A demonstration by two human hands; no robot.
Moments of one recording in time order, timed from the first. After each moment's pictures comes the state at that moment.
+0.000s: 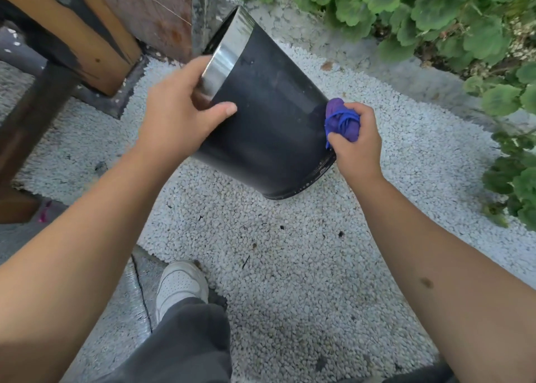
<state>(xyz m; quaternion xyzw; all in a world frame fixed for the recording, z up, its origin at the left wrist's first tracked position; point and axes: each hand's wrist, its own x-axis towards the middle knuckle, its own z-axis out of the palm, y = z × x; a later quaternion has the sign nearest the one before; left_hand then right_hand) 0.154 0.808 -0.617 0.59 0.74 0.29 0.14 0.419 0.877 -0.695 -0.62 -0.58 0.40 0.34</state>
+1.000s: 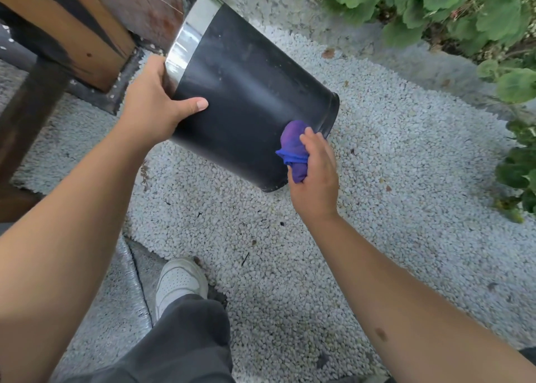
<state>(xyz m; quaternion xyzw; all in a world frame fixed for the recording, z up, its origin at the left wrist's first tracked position) 0.114 0.824 -0.657 0.50 0.80 0.28 0.20 0.391 0.804 -0.743 -0.54 -0.71 0.27 0.36</state>
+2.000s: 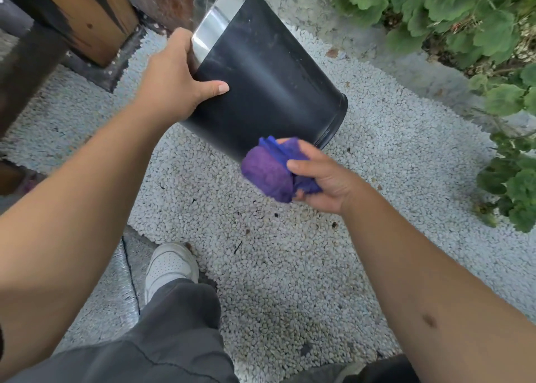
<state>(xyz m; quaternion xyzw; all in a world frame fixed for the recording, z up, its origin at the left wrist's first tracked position) 0.130 0.825 -0.648 0.52 0.79 0.27 0.20 0.409 0.823 -0.685 -0.37 -0.32 0.86 0.12</state>
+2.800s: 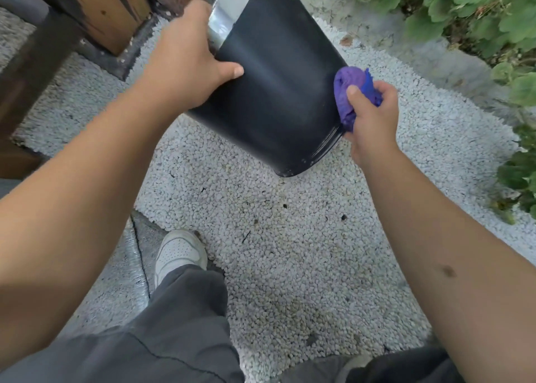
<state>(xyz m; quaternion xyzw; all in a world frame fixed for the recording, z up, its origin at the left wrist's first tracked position) 0.147 0.818 -0.613 0.55 0.79 0.23 0.15 0.407 0.887 -0.694 -0.62 -0.35 0.57 0.41</state>
